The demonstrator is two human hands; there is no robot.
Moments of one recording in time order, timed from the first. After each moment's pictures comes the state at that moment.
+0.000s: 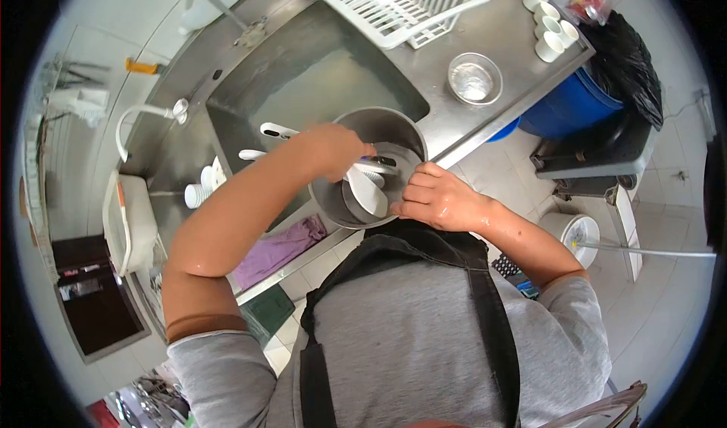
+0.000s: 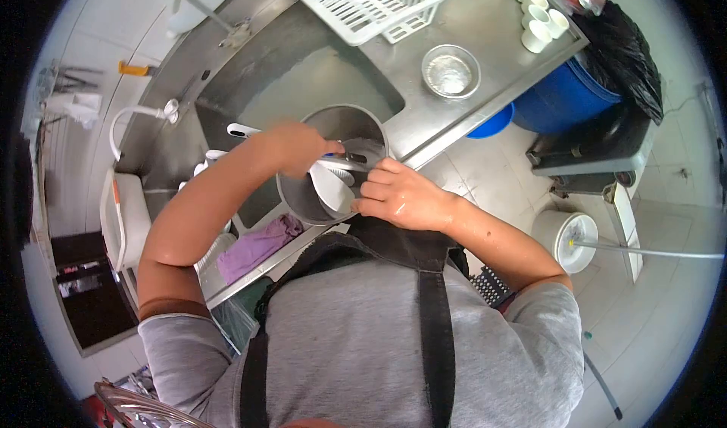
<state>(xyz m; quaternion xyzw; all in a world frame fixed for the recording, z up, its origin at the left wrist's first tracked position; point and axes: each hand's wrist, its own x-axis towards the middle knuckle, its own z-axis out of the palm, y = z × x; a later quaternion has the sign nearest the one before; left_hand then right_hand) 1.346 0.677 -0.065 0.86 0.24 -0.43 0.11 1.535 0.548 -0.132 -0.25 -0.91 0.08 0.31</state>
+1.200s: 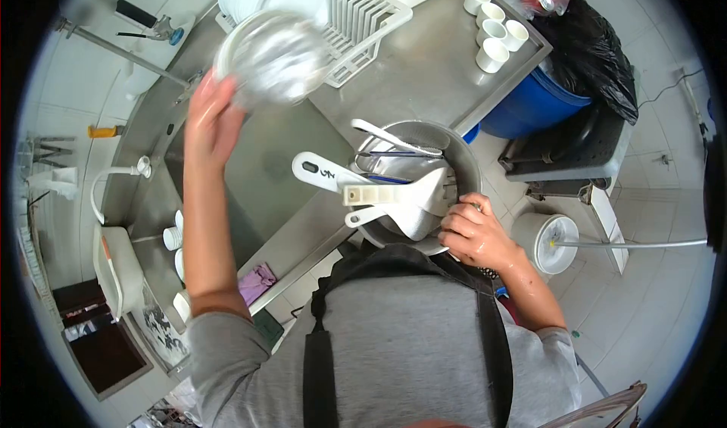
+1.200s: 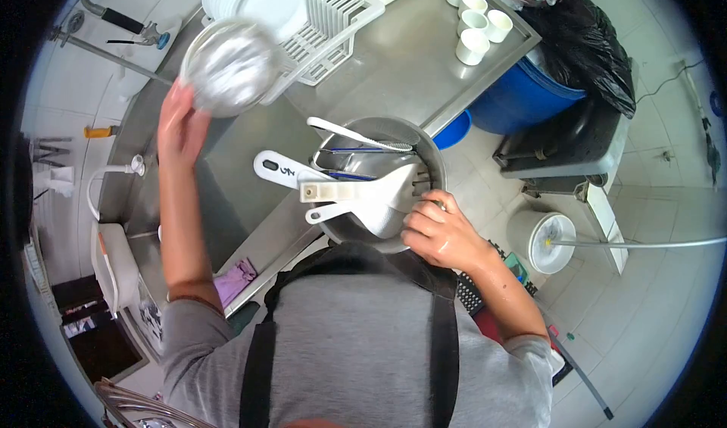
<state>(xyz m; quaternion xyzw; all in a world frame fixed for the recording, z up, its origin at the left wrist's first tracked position) 1.392 0.770 -0.036 0.55 0.28 0.43 0.66 1.705 0.499 -0.130 -0.45 -0.85 0.10 0.26</state>
